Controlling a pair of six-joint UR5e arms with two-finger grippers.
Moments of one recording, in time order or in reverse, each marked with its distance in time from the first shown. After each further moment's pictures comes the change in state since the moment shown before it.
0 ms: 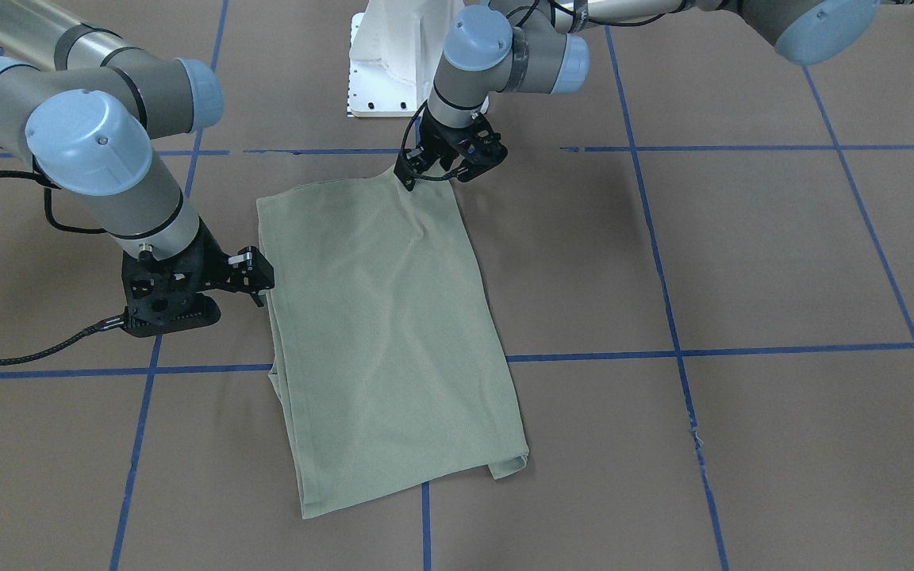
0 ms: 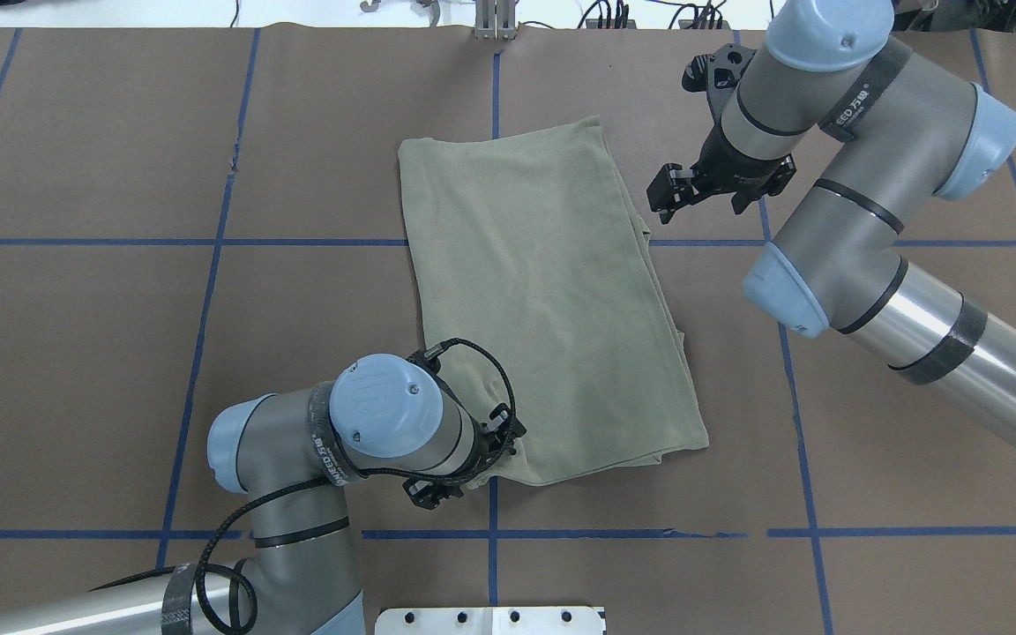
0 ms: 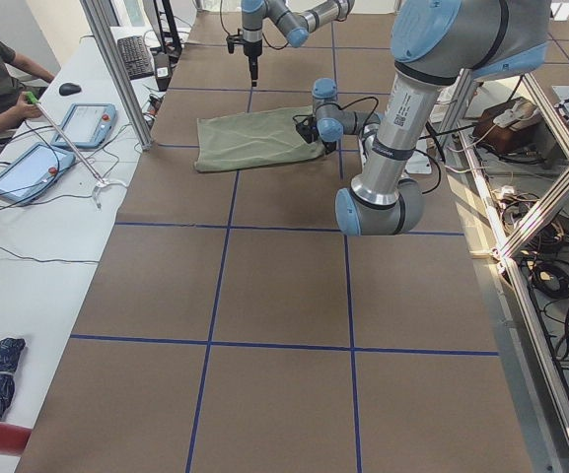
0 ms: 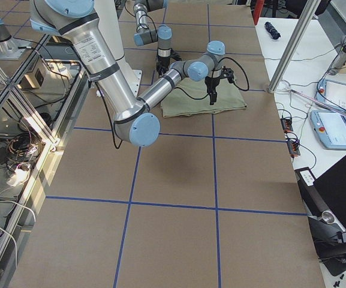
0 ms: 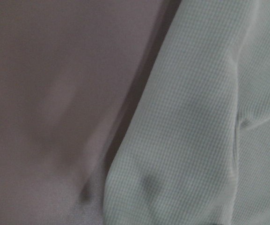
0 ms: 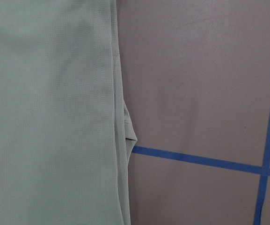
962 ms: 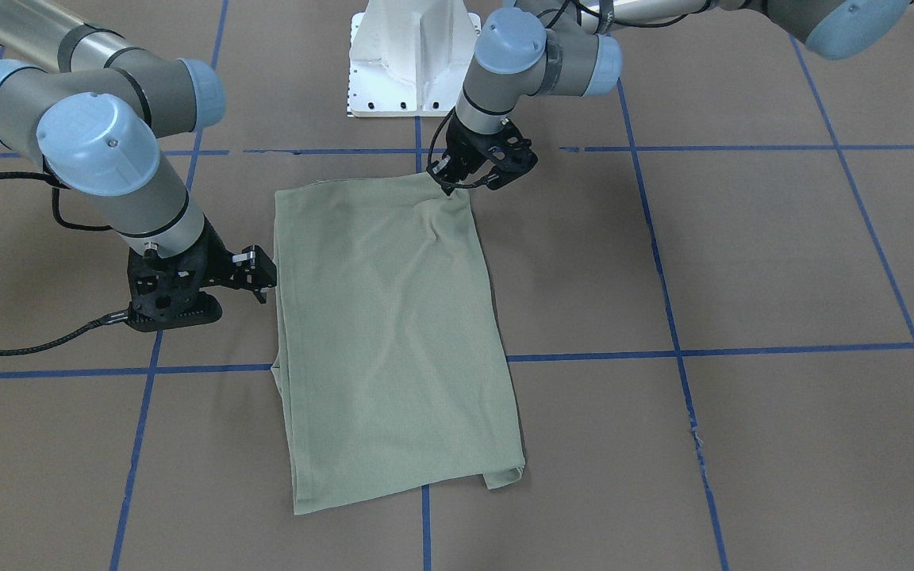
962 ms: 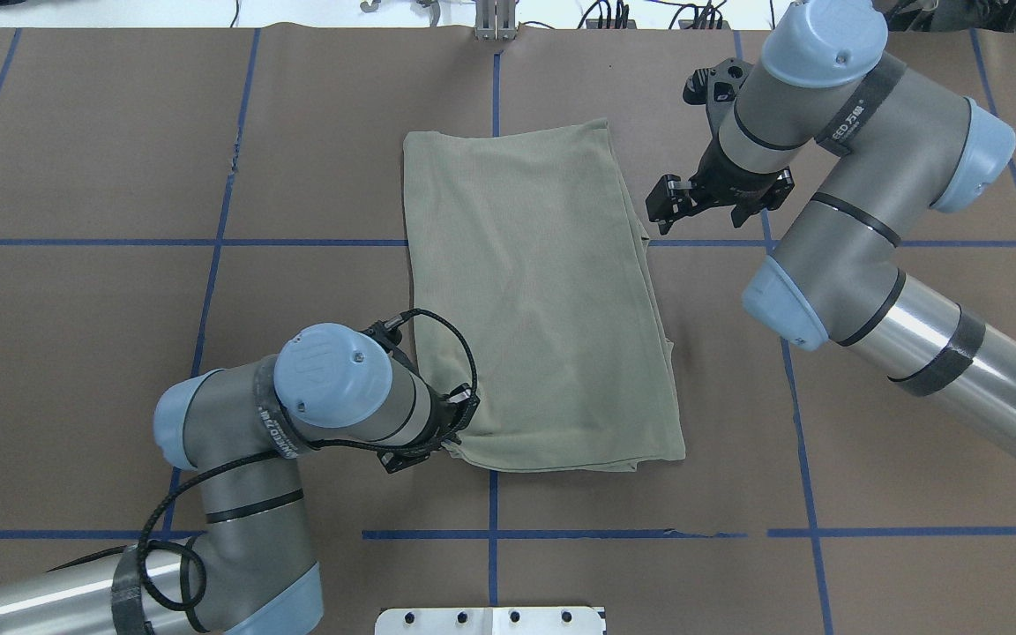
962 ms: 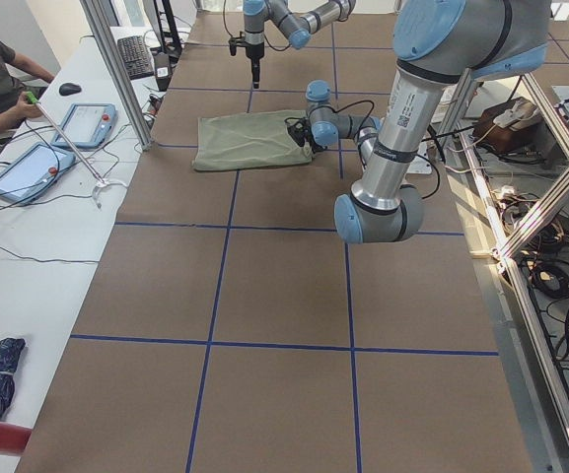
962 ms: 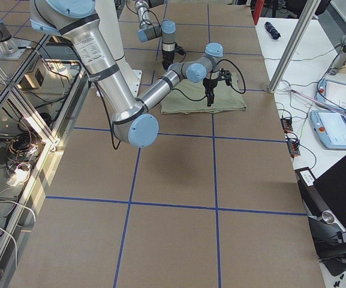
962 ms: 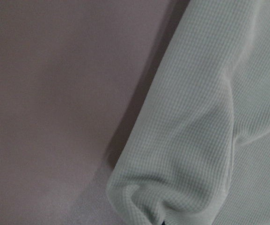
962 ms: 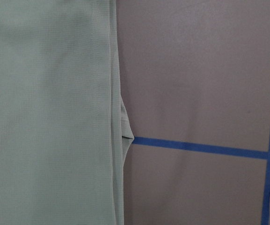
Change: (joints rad) left arm -0.057 0.099 -0.103 0.005 -0.005 0.051; right arm -0.031 -0.011 0.009 0.006 -0.001 0.092
